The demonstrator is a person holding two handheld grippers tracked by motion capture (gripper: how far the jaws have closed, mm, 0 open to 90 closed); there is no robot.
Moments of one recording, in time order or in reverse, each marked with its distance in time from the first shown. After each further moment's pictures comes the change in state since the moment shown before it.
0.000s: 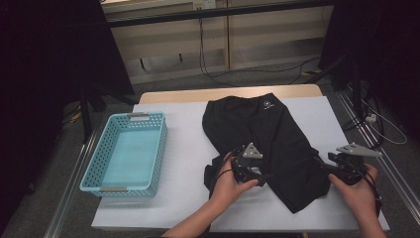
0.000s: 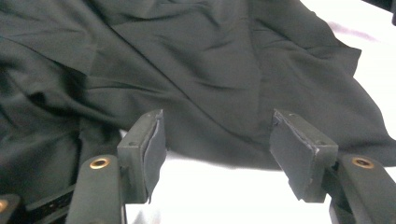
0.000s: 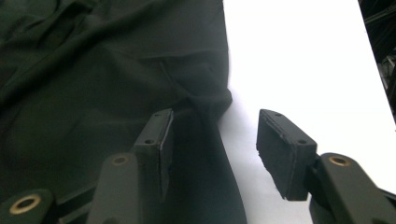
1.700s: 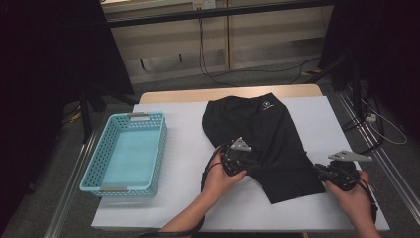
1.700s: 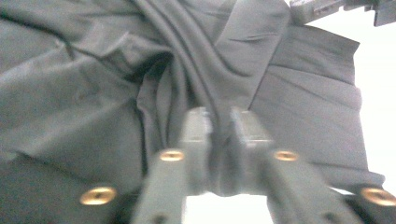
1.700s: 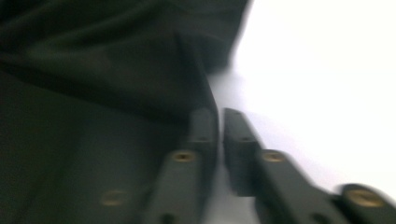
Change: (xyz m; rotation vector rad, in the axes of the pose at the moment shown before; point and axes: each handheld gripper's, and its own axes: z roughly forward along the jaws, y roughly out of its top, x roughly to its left) left arm 0.028 -0.004 -0.022 -0.014 -0.038 -0.041; right arm 0.011 -0.016 0.005 0.096 0.070 -0.042
